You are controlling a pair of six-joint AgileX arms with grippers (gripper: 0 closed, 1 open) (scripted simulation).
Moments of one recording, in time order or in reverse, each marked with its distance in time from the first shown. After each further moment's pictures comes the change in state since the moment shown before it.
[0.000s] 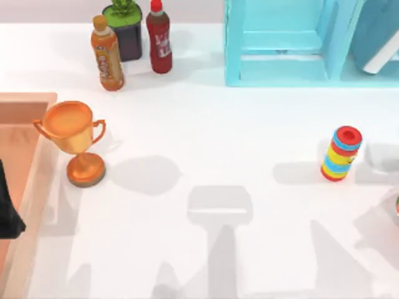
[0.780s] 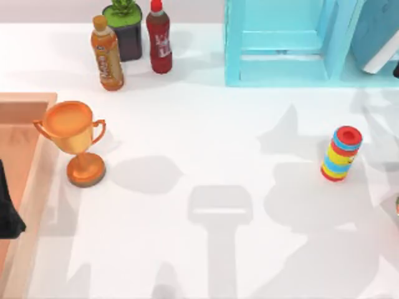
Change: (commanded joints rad) left arm 0.000 0.000 0.000 0.000 0.000 0.000; right arm -0.073 1.216 0.481 0.572 -0.114 0.217
